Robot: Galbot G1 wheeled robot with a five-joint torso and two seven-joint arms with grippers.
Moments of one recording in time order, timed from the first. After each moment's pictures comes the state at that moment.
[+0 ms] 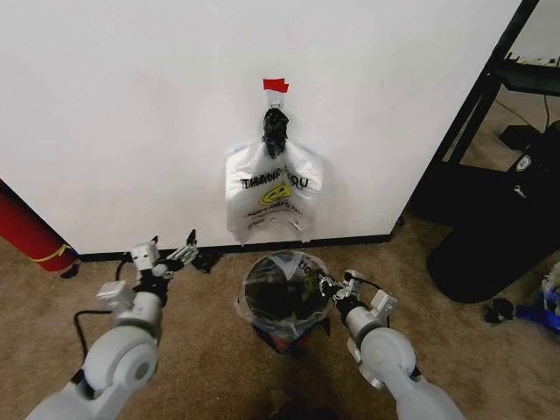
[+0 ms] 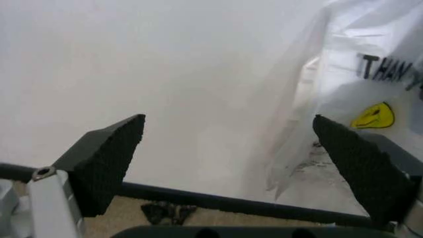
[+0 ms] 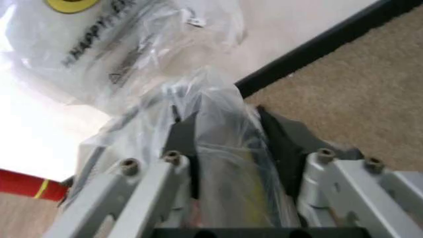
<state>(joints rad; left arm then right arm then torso) 1.41 -0.93 -0.45 -2.17 -0.80 0.02 -0.45 -1.20 1.20 0.17 1.85 1.01 -0.20 0.26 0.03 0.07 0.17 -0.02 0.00</state>
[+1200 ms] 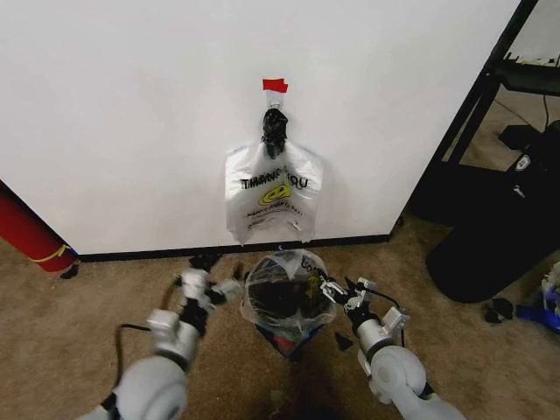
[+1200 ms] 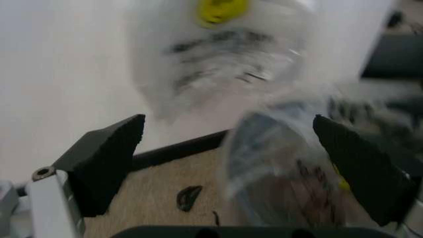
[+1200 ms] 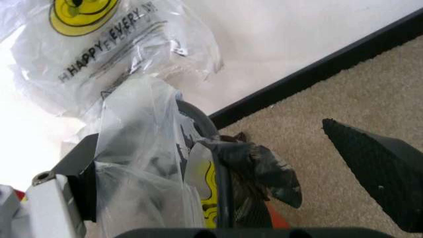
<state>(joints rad) 1.32 -0.85 0.00 -2.08 -0.41 -0.01 -0.39 -1.29 1.20 0.21 1.81 0.89 -0.03 0.14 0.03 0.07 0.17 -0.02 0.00</state>
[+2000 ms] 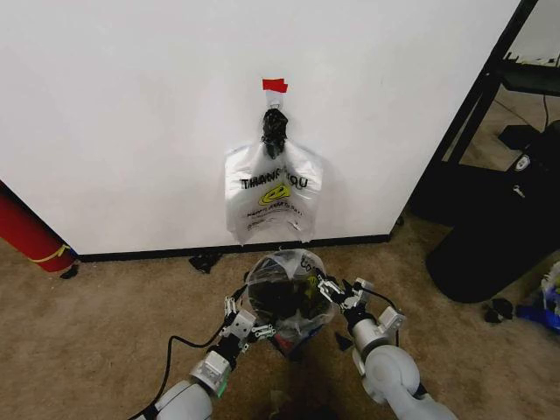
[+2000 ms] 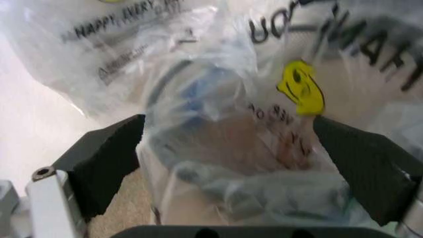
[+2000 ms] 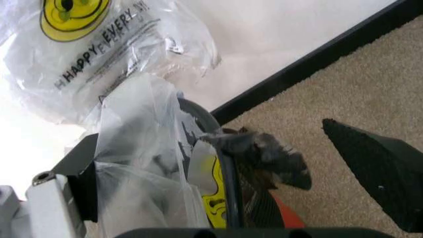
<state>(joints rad) 1.24 -0.85 0.19 -1.90 -0.14 -0.08 -0.33 -1.29 1.23 0.22 1.82 0.93 -0.05 0.17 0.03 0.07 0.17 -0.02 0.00</state>
